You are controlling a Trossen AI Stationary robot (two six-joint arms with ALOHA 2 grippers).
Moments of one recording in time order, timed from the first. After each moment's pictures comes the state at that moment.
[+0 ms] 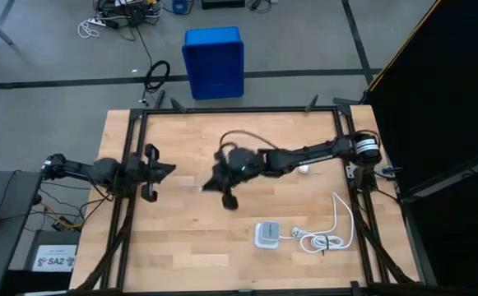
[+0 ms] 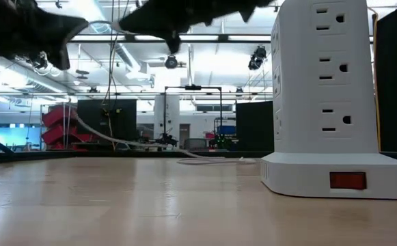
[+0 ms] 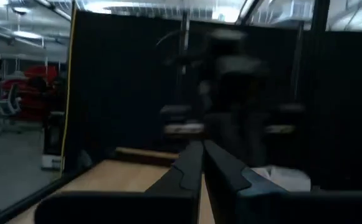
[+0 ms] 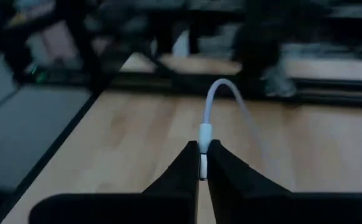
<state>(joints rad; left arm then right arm) -0.24 0.01 0.01 0.35 -0.34 0.00 0.04 1.90 1.44 0.13 -0.18 0.03</state>
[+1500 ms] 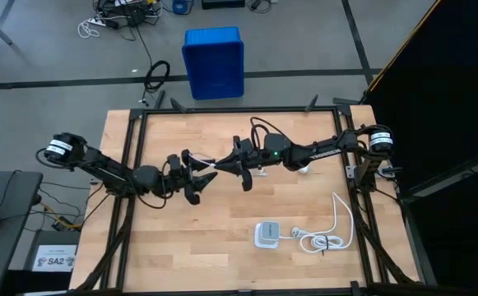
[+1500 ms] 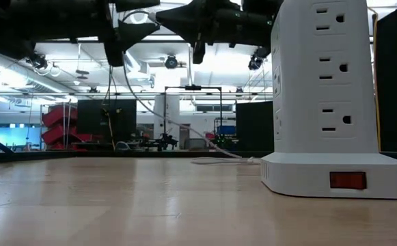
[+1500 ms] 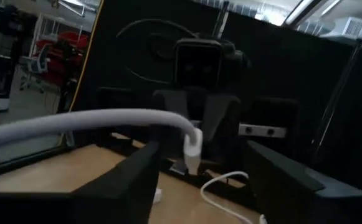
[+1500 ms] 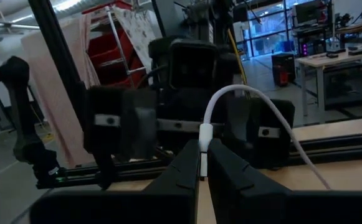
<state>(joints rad) -0.24 1.29 0.34 1.28 -0.51 -0.21 -0.08 1.79 1.03 0.85 -0.26 0.26</state>
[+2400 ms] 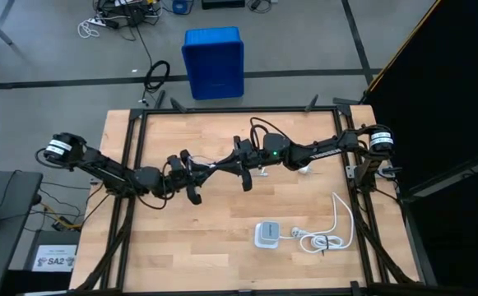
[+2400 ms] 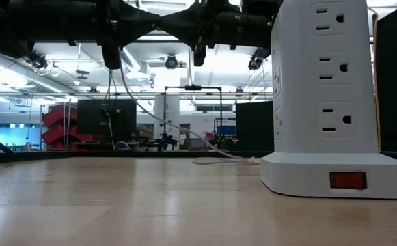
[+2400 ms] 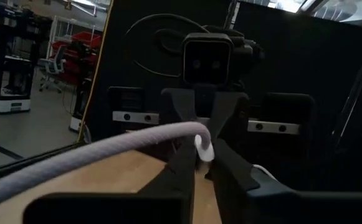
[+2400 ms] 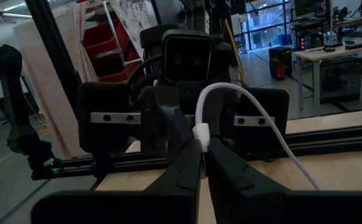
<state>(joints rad) -0.24 1.29 0.33 1.22 -0.57 -0.19 -0.07 1.79 1.03 0.81 -0.26 0.24</state>
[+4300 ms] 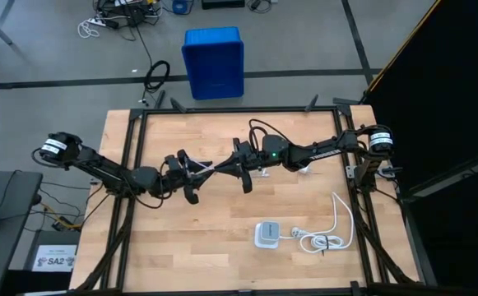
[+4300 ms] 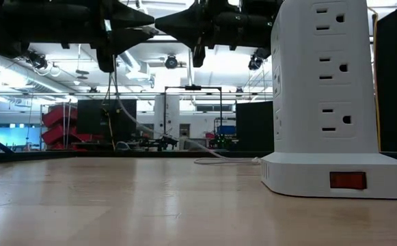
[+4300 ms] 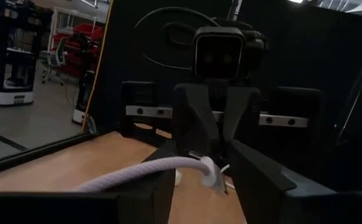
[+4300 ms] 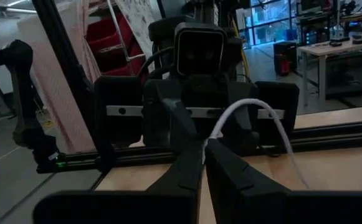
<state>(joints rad) -0.26 1.22 0.30 1.15 -0.58 -0.21 -0.07 1.79 1.03 0.80 -0.27 0.23</state>
